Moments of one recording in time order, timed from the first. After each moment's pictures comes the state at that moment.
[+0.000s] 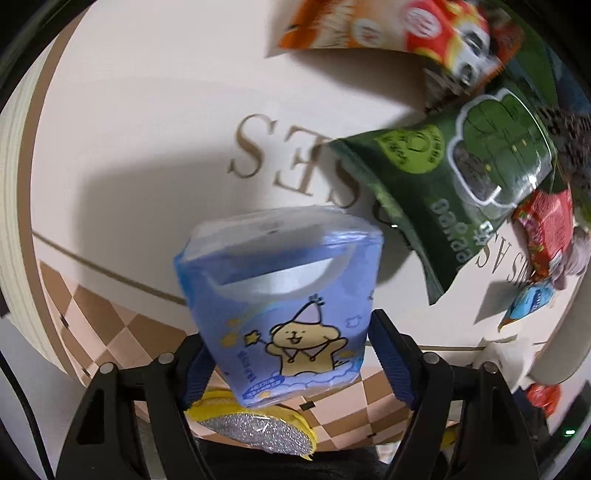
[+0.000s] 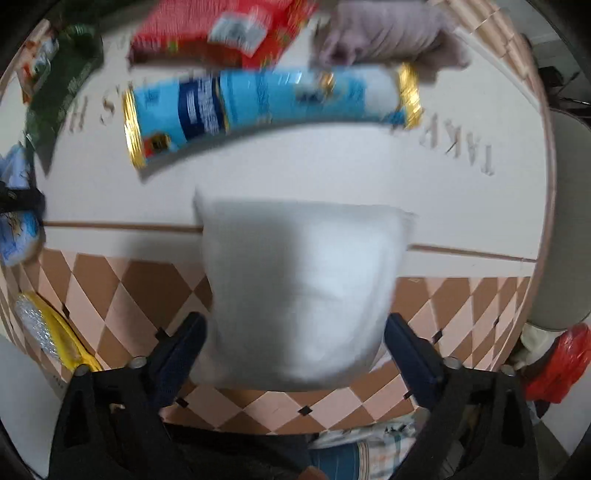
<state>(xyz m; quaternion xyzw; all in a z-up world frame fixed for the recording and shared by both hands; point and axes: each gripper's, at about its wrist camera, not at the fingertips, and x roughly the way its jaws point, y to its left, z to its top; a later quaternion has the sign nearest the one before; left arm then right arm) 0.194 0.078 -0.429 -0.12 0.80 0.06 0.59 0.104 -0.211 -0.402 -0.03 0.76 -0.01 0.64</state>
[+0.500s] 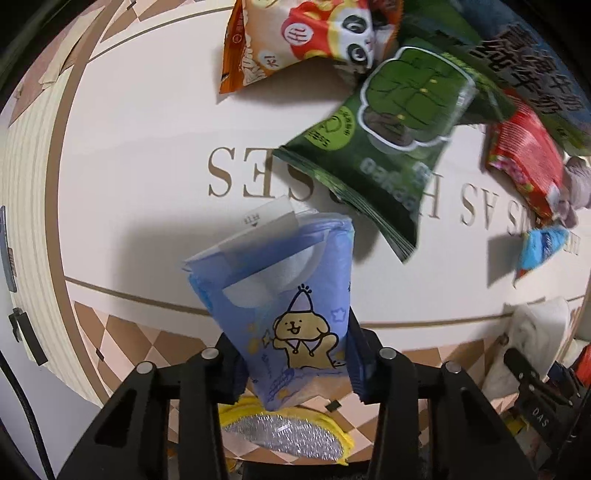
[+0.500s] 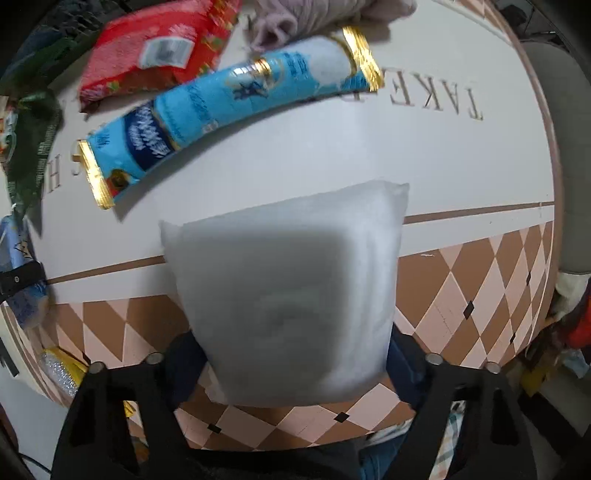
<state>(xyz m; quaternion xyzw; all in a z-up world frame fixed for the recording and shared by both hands) 0.155 0.026 -0.406 -0.01 0.76 0.02 0.65 0.075 -0.220 -0.430 0.07 0.75 -0.06 0.65</state>
